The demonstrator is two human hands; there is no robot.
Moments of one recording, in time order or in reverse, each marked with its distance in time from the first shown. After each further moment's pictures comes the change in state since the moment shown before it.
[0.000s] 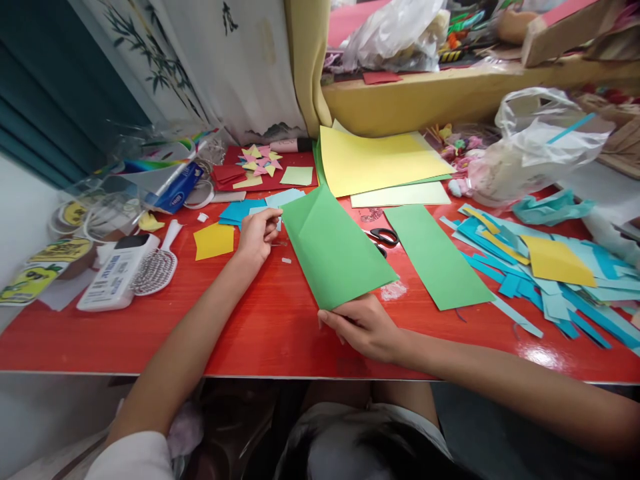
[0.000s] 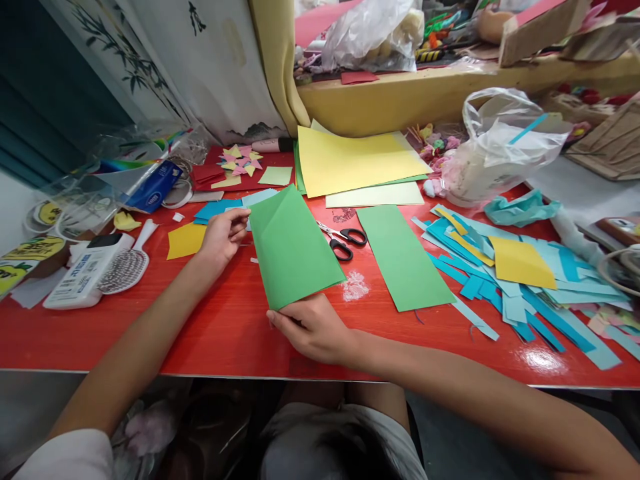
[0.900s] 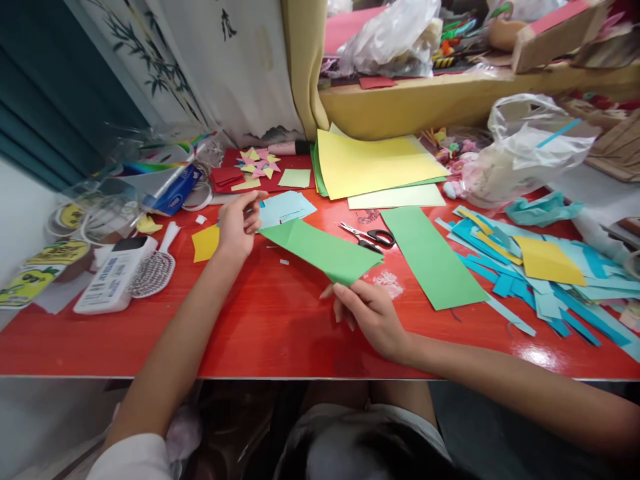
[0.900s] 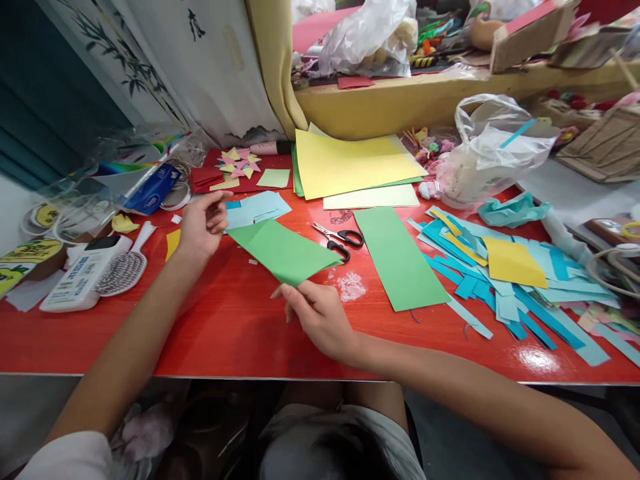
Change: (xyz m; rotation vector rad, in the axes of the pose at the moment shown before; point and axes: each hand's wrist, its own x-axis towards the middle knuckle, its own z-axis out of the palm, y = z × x) left_hand 0.001 0.031 -0.011 -0.052 -0.128 0.121; right_hand -0.001 -0.002 -0.001 0.246 0.215 0.244
